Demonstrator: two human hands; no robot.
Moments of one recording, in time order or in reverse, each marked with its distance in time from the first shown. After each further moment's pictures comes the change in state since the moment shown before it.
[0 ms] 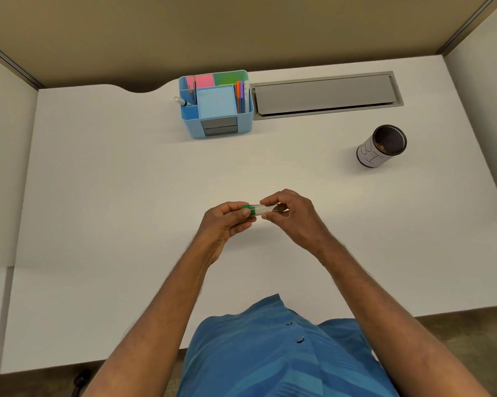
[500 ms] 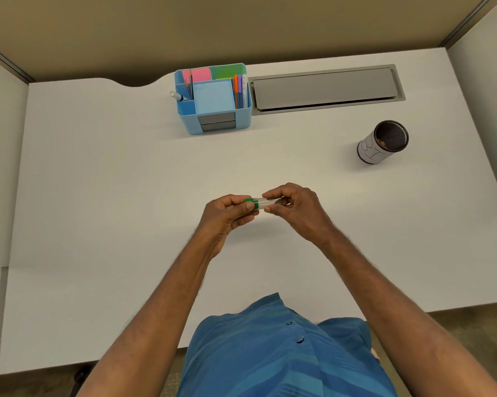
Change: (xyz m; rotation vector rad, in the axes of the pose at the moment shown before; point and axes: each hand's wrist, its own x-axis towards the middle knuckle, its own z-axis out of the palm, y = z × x) left_hand 0.007 0.009 0.010 0.031 -0.011 0.018; right_hand 0.012 0.001 -0.011 0.012 0.004 0.037
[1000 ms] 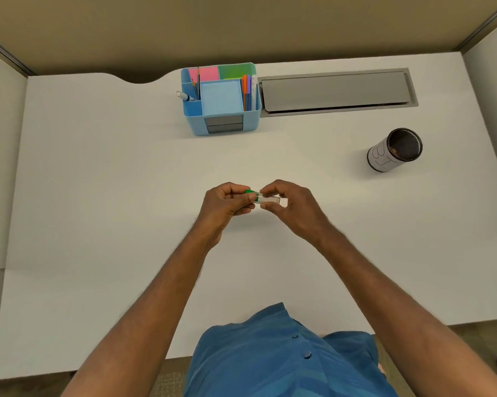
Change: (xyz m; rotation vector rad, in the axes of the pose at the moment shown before) left_hand 0.026 0.032 -0.007 0.182 0.075 0.087; right_hand 0.038 -0.005 0.016 -0.181 -0.029 -0.104
